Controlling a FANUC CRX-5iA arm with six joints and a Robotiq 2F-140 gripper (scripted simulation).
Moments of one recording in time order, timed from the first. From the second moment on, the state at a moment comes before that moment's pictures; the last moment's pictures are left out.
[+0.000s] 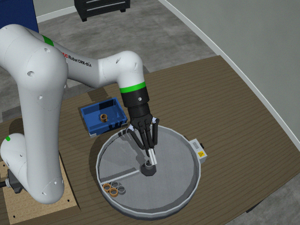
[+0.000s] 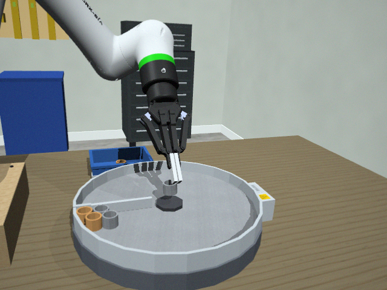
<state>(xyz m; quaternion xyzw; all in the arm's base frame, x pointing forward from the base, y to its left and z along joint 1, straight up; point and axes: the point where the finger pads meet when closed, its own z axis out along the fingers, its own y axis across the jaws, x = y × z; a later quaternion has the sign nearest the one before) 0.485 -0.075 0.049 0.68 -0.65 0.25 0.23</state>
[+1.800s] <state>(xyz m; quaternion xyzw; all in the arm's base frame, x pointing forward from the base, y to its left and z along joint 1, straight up) 0.485 -0.075 0.033 0.68 -0.65 0.25 0.23</state>
